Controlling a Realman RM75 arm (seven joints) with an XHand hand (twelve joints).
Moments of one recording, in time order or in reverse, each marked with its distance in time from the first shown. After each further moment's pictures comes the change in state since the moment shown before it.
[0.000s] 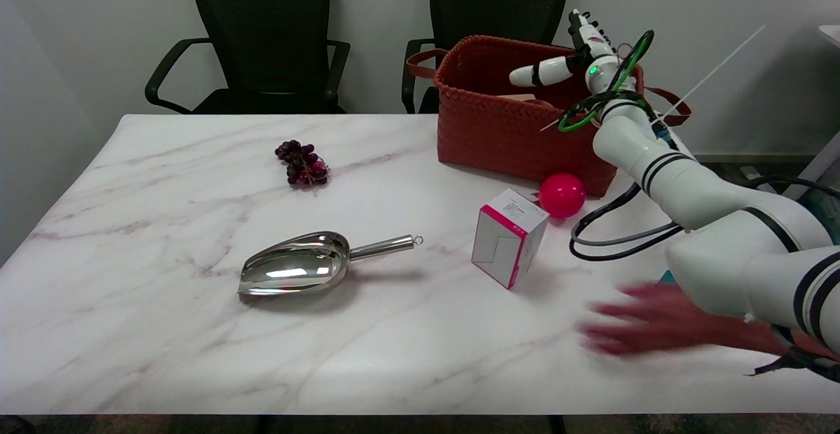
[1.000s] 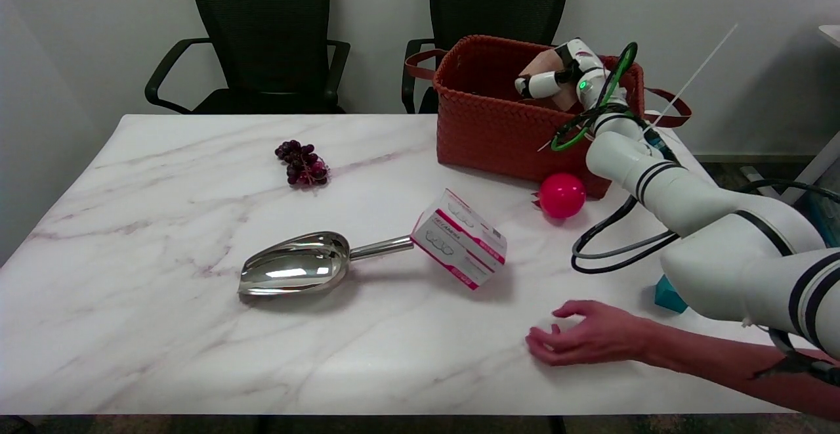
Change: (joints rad) arm -0.010 -0.019 -0.046 -0.049 -0.096 0.029 0.044
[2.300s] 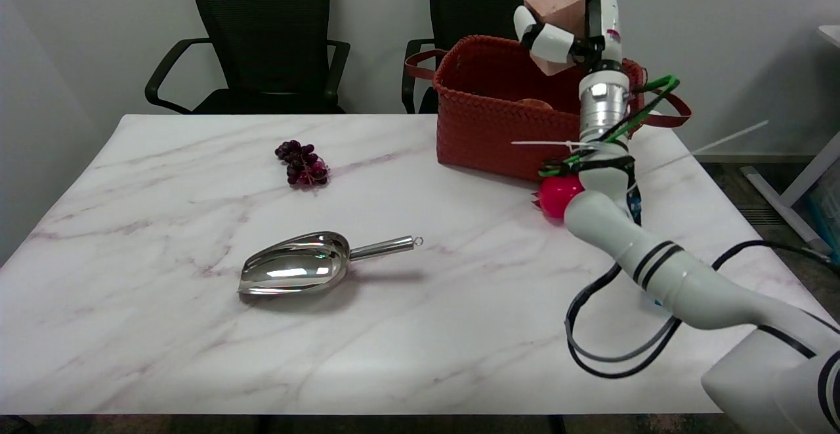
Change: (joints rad) arm -0.444 0.025 -0.026 0.776 0.352 0.514 0.078
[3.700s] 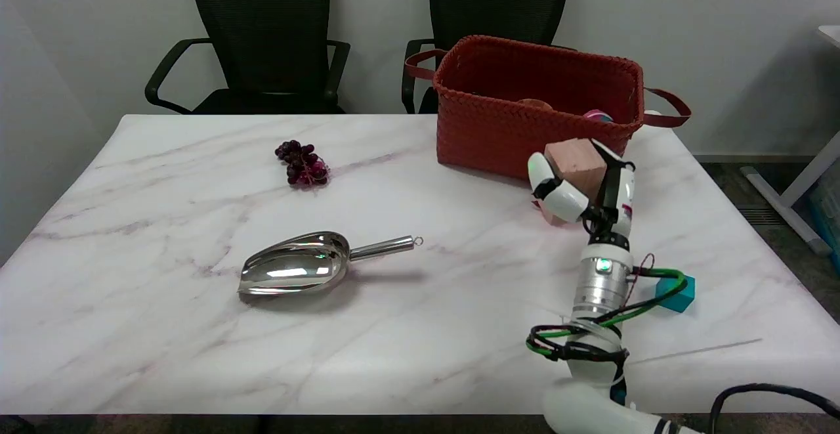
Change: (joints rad) arm -0.500 -0.132 -0.220 0.241 0.139 0.557 0.008
